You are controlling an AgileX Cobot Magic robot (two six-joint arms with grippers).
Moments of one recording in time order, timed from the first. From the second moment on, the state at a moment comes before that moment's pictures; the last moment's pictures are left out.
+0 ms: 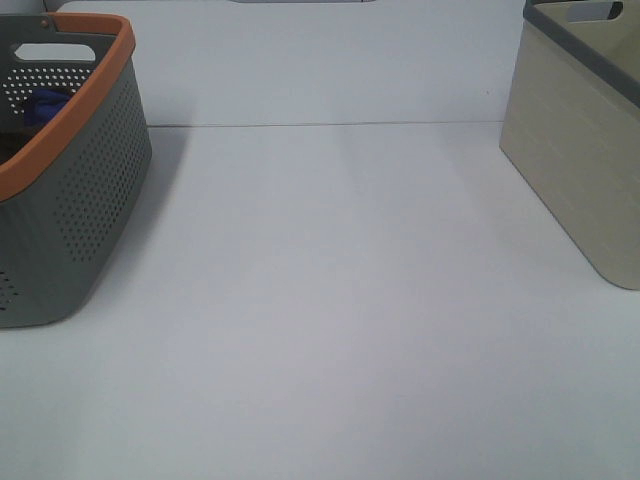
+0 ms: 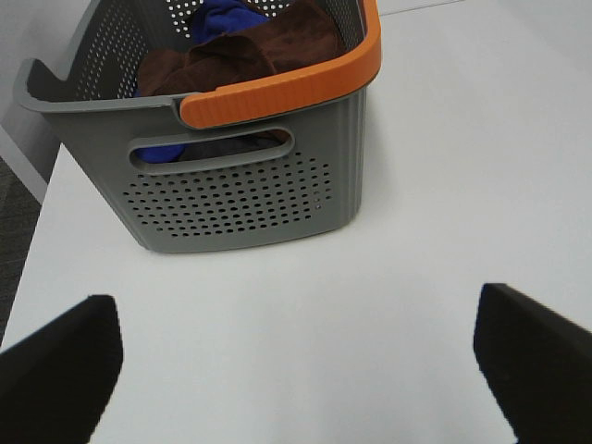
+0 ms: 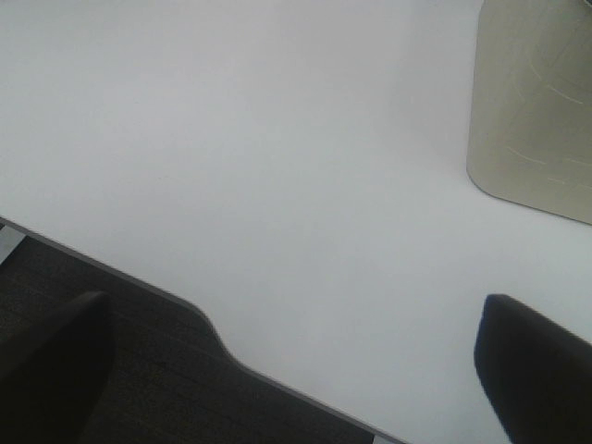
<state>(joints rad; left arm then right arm) -0.02 -0.01 -0.51 -0.04 1.05 0.14 0.08 0.00 -0.50 0.24 1.08 -0.31</state>
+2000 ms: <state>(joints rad) -0.02 -0.01 -0.51 -0.05 1.05 0.14 0.08 0.00 -0.50 0.24 1.08 -0.31</state>
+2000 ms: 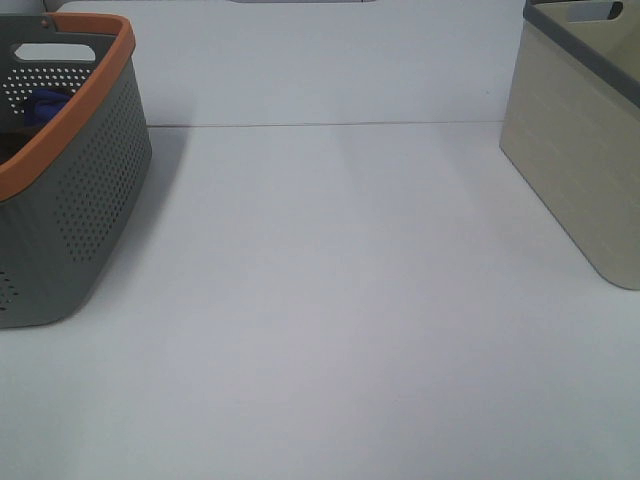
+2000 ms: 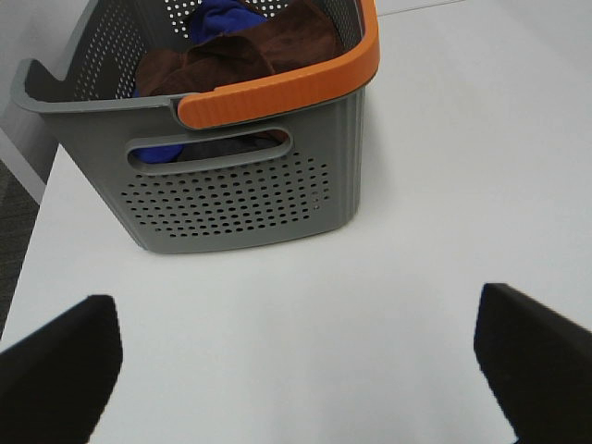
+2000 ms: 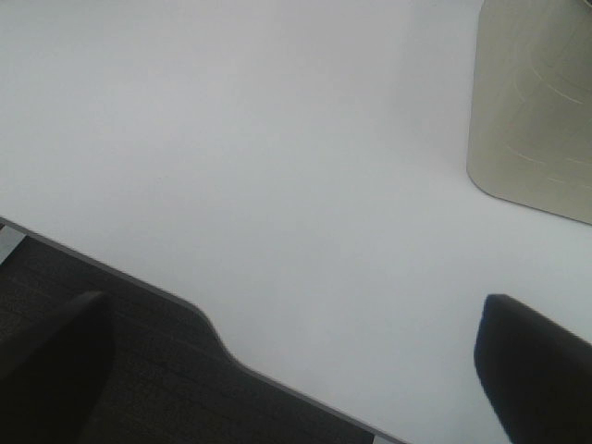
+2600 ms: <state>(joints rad) -0.02 0.01 -0.51 -0.05 1.07 0.16 0.08 0.00 -0.50 0.24 1.08 -0.31</state>
